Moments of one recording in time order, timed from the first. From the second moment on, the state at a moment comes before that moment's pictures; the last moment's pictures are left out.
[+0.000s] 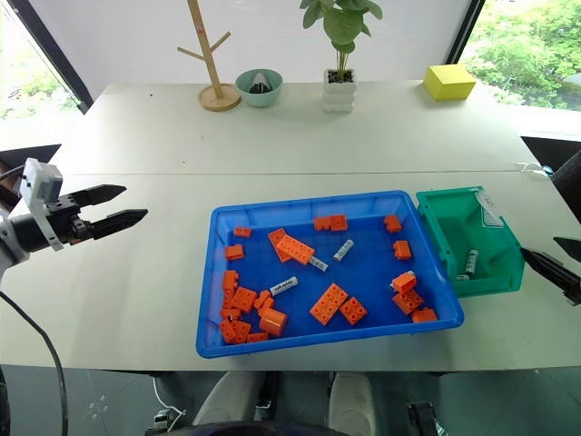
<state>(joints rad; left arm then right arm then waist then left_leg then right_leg) -0.29 0.89 0.34 0.17 -0.53 0.45 -1.10 0.25 -0.92 -0.85 0.03 0.58 0.52 0.98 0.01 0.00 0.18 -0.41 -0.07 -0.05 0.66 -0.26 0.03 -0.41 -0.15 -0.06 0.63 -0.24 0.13</state>
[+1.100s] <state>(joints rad) -0.33 0.91 0.31 0.05 -0.58 0.52 -1.16 -0.09 -1.01 -0.61 -0.19 0.67 0.65 0.97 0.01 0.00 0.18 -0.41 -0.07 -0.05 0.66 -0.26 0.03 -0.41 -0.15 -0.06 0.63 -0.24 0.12</state>
